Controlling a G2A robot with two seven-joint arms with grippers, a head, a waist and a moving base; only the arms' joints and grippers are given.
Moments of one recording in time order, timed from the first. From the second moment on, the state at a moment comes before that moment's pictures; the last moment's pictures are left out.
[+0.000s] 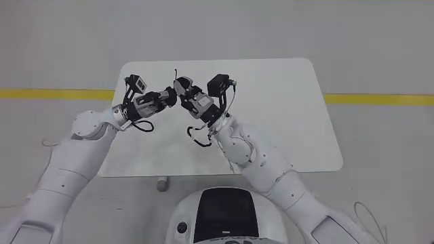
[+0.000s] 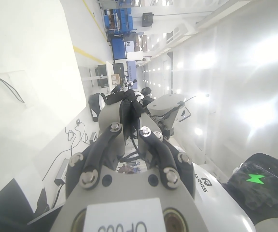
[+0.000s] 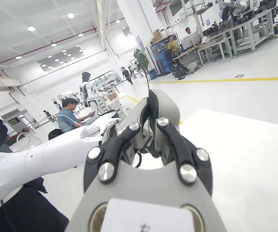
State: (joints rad) left arm 1.11 -0.90 -1.10 -1.25 -0.83 -0.28 -1.00; right arm -1.13 -1.55 0.84 -1.34 -0.81 -0.34 -0.19
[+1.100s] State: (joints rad) left arm 1.14 -0.91 -1.13 -1.27 -0.82 -0.24 -0.97; right arm -1.11 -1.57 0.84 -1.26 -0.95 -0.28 -0.27
